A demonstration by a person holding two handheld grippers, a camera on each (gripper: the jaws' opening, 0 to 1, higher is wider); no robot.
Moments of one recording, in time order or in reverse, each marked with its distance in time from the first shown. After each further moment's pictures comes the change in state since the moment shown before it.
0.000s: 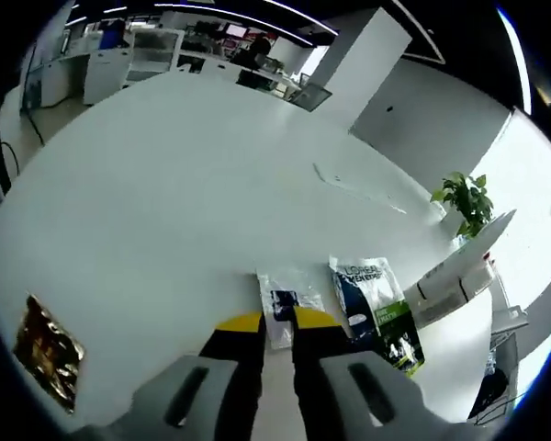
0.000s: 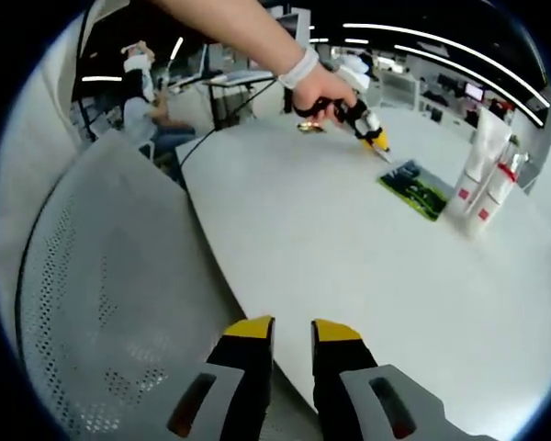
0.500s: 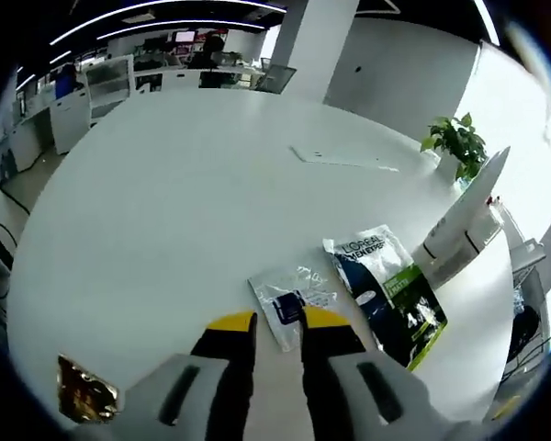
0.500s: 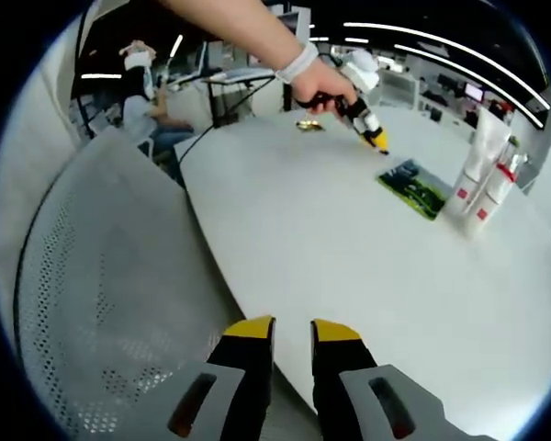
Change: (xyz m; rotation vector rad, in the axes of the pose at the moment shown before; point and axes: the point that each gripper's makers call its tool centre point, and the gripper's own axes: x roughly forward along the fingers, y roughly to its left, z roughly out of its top) left arm 0.001 -0.002 0.001 0.203 0.050 0.007; right arm -0.001 -0.001 -0.001 -0.005 0.009 -0.007
